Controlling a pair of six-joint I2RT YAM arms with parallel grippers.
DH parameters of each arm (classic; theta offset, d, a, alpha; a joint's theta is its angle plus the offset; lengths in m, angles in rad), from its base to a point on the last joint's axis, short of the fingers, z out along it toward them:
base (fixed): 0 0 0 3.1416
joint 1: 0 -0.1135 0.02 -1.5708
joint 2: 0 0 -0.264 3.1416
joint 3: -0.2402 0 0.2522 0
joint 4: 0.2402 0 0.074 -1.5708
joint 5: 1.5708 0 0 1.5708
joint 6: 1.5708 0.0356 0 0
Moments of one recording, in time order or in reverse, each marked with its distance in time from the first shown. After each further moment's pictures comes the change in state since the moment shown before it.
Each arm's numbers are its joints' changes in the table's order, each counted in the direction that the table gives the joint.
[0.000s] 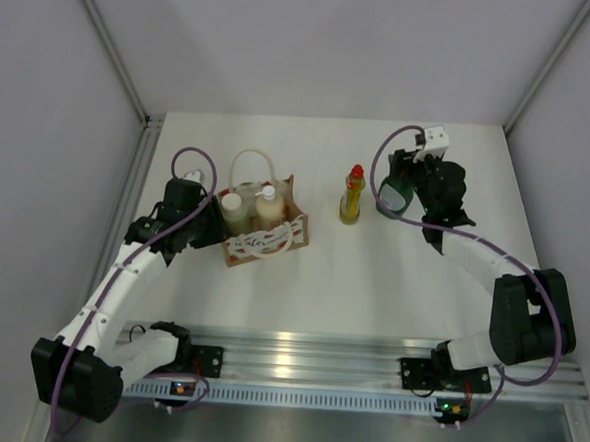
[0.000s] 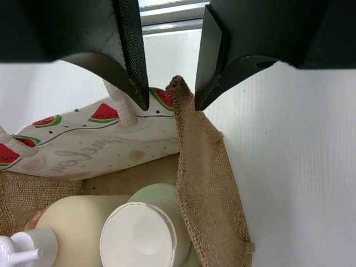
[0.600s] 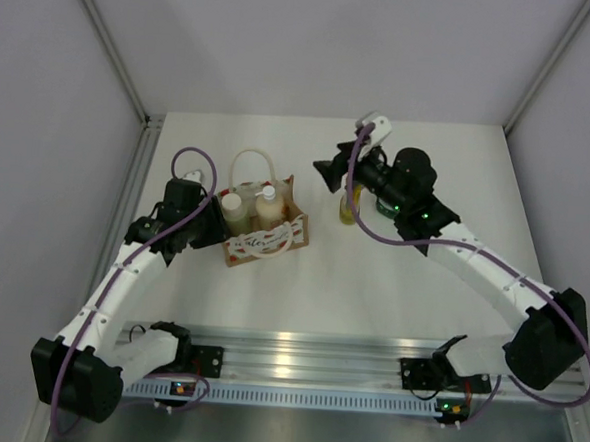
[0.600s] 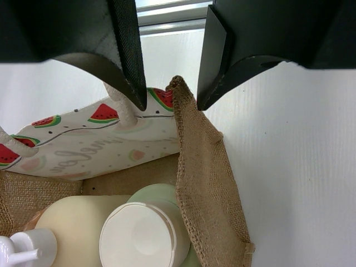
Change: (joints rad) left arm 0.000 0.000 0.000 0.000 0.000 0.000; right arm -0.330 0.135 -0.268 0.327 -0.168 0.063
